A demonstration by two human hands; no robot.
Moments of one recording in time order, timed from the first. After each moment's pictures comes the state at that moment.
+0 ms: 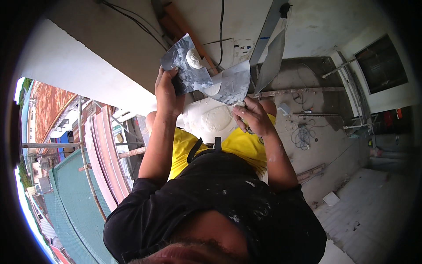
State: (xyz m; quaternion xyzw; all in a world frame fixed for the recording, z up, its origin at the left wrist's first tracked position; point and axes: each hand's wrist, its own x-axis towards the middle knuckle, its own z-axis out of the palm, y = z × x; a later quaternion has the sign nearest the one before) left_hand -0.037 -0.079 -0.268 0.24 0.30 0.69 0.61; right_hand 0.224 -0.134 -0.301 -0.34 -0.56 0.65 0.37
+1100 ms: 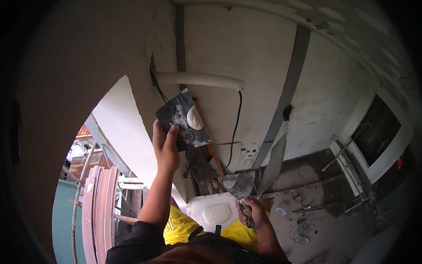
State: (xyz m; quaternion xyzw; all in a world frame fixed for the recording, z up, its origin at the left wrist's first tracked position) left_hand -0.093 -0.069 -0.129 0.50 0.29 0.78 0.24; right_hand 0.210 -0.148 -0.289 -0.29 -0.36 0.80 0.38
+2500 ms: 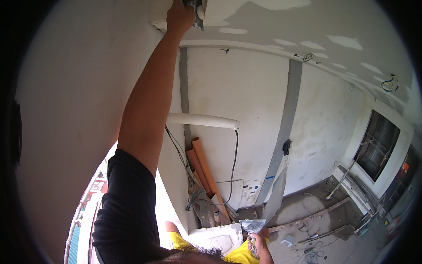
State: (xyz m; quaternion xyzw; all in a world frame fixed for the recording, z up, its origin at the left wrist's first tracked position) left_hand -0.097 0.075 0.317 0.54 0.31 0.72 -0.29; right_hand 0.285 -0.124 -0.484 -0.44 -0.42 0.62 0.50
